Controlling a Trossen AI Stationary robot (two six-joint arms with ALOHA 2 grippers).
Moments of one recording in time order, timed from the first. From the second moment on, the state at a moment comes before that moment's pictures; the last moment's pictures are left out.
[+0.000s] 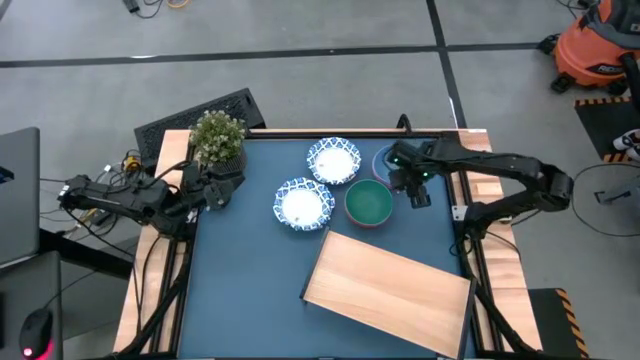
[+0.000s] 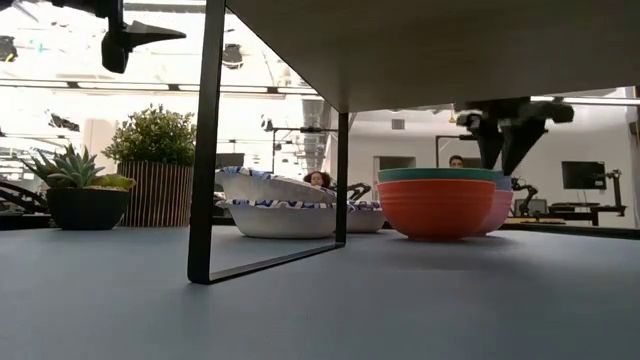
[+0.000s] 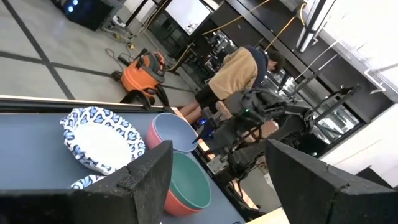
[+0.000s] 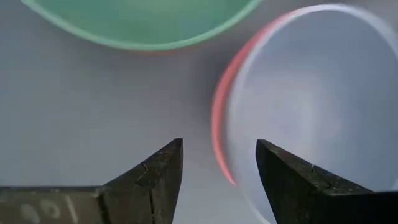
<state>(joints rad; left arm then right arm) -0.20 0.44 0.47 0.09 -0.70 -0.73 -0.47 1.30 0.93 -0.99 0.11 -0.66</state>
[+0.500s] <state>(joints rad) -0.20 0.44 0.47 0.08 -0.70 -0.73 -0.48 1.33 0.91 -0.98 0.19 -0.65</state>
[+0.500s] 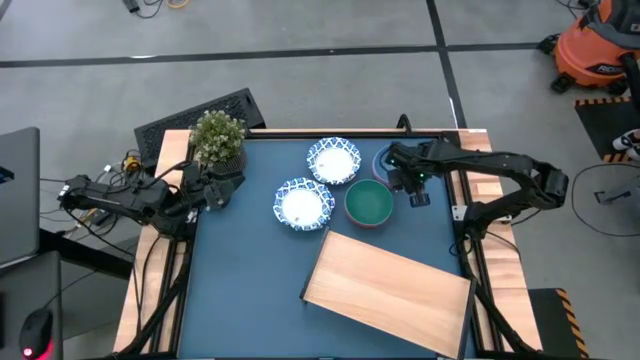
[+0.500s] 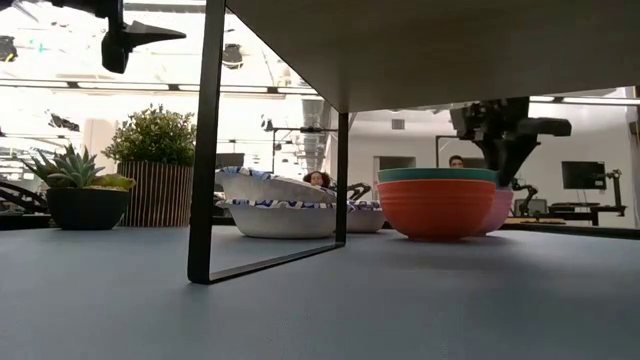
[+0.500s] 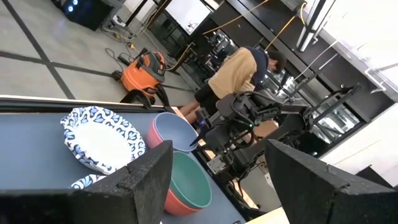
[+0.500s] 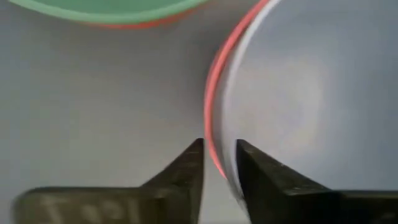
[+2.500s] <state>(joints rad) -0.13 0.44 0.46 0.07 -0.71 -0.67 1.03 1.74 1.84 -1.57 0.20 1.12</state>
